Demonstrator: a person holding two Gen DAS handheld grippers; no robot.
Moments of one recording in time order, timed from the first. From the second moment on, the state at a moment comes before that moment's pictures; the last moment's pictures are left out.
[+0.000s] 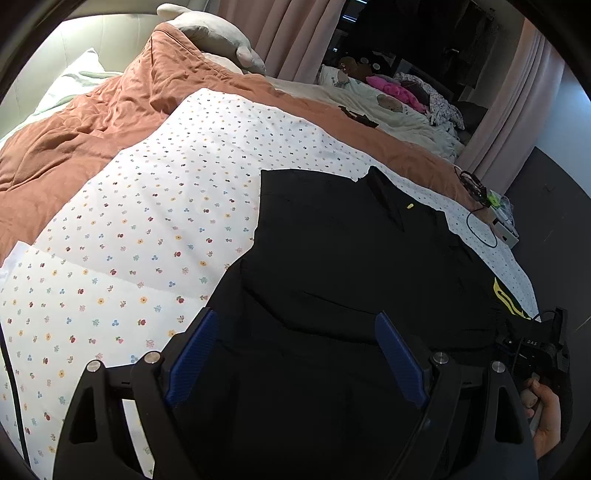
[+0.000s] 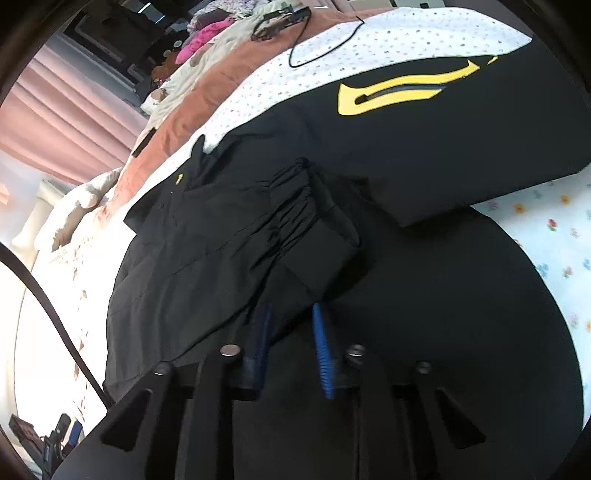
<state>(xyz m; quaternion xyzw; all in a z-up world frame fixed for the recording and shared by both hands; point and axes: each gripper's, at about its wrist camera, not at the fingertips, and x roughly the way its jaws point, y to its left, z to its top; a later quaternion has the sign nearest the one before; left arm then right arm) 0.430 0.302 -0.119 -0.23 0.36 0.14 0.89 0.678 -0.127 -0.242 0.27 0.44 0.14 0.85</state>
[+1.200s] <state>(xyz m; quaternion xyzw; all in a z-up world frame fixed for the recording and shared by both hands) 0.440 0.229 -0.089 -0.19 0.34 0.10 0.92 0.570 -0.285 -0.167 0.35 0.26 -0.01 0.90</state>
